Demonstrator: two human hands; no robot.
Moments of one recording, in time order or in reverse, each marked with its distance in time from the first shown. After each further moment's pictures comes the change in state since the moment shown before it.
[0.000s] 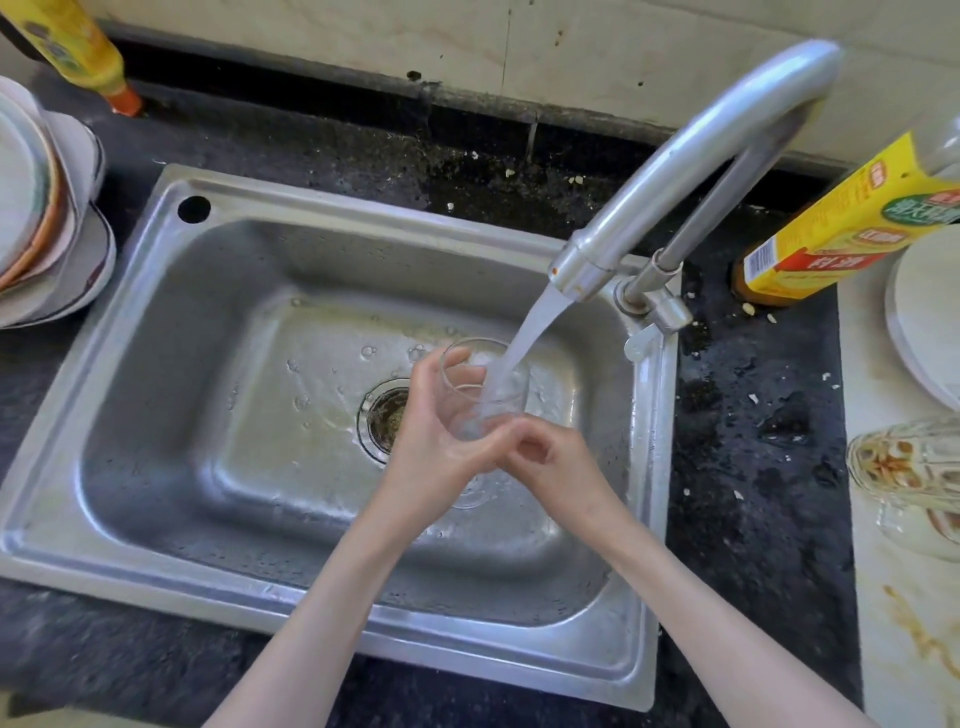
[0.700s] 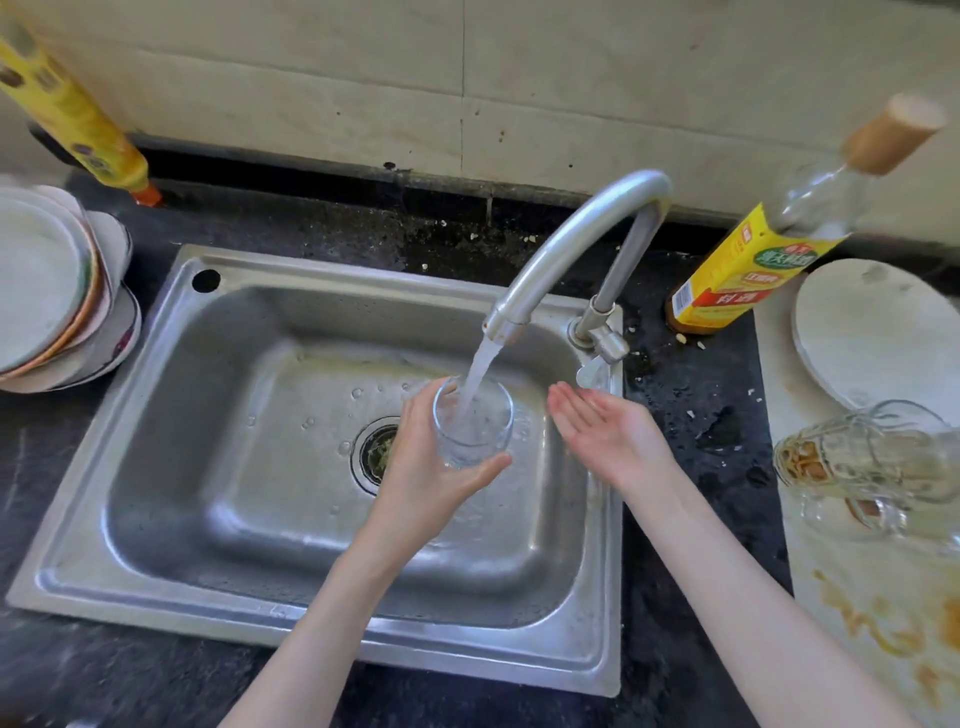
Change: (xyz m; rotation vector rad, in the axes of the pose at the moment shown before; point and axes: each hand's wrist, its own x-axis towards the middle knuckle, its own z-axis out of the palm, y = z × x) left_hand -0.013 0.027 0.004 0.371 0.002 0.131; right_hand 0.009 -0.039 -0.075 1.464 0.393 0.499
